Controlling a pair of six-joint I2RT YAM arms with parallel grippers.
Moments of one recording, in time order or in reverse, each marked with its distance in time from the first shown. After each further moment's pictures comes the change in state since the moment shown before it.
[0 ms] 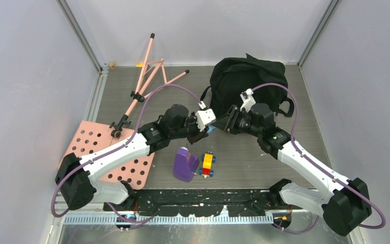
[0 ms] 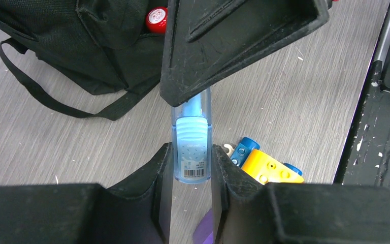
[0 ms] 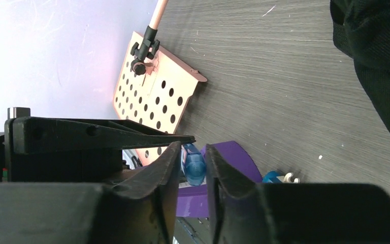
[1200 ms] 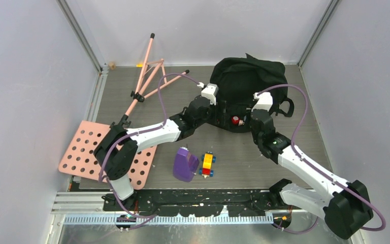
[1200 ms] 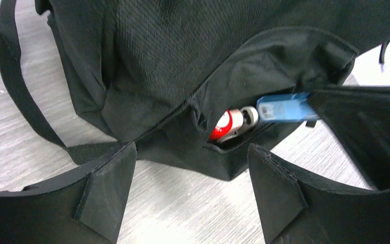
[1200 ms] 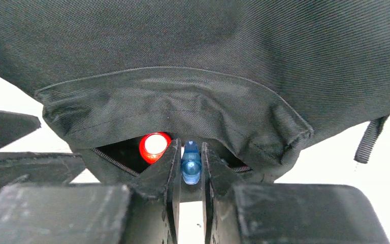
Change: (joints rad) left arm 0.015 0.441 0.172 0.382 -0.328 -0.688; right arm 0.003 -0.054 -0.084 -0.006 0.864 -0.582
